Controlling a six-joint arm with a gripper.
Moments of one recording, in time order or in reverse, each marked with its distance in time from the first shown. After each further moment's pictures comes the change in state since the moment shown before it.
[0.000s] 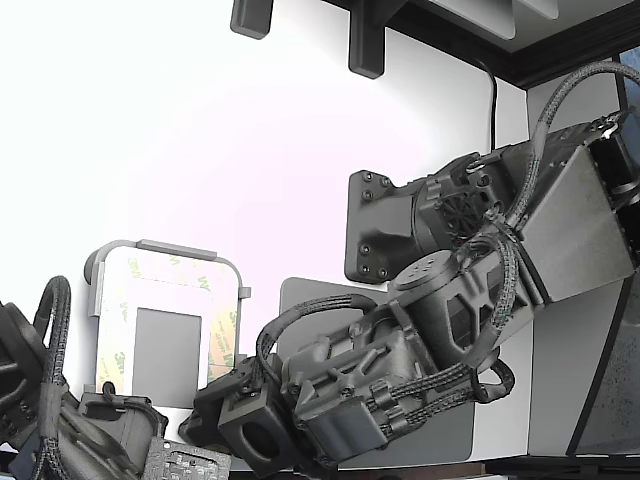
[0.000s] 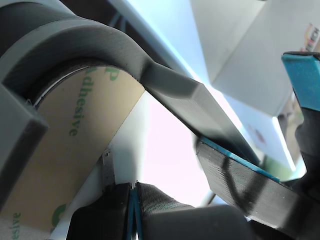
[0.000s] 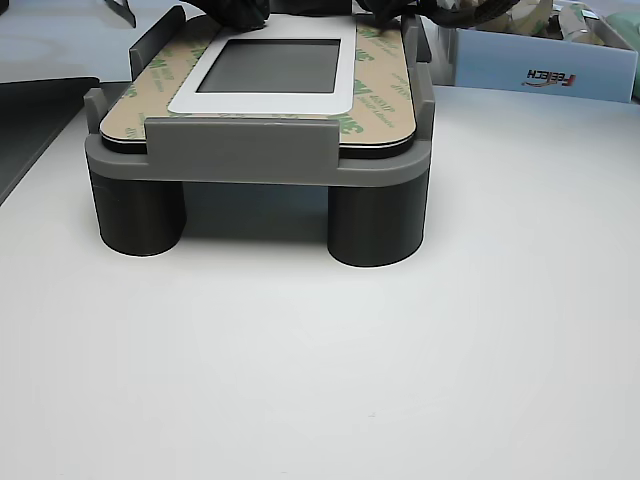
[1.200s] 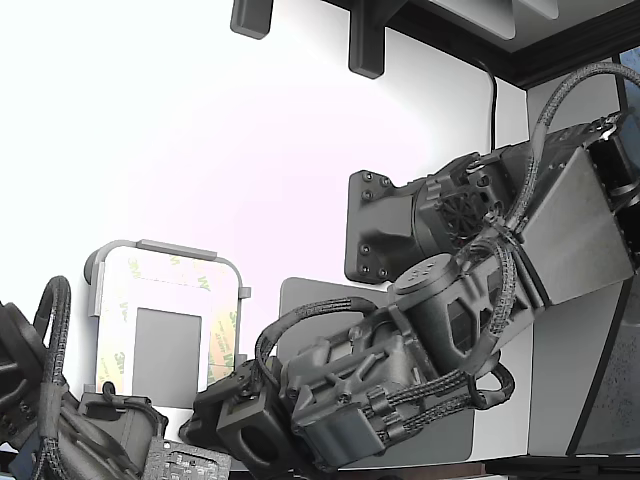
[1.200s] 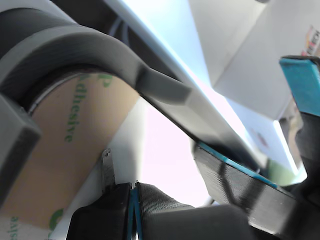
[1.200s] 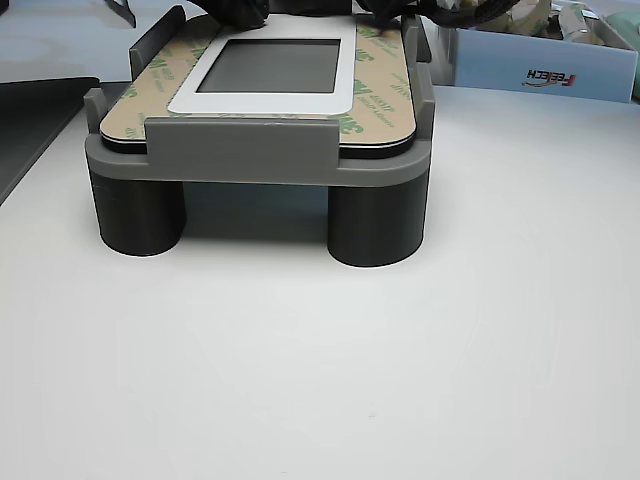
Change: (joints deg) arm 0.3 -0.9 -1.8 1.8 0.0 0.1
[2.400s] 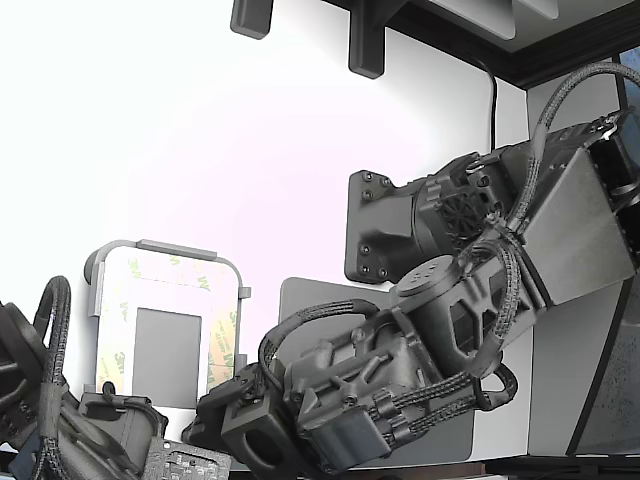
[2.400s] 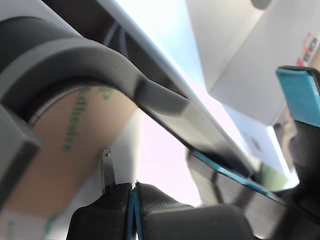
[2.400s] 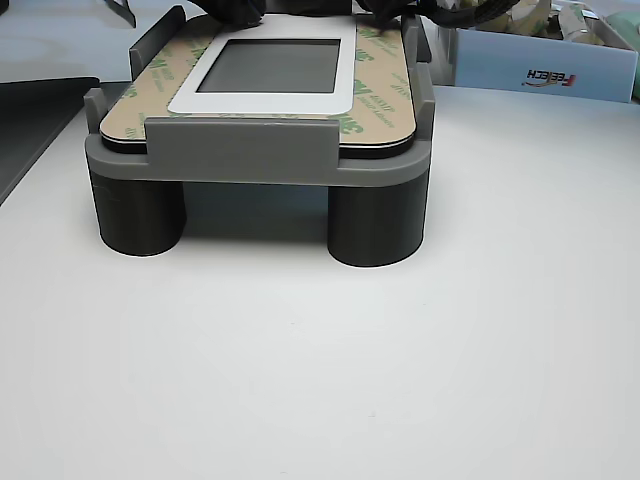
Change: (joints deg) arm 0.6 0.5 0.4 -0.5 0.3 -0.4
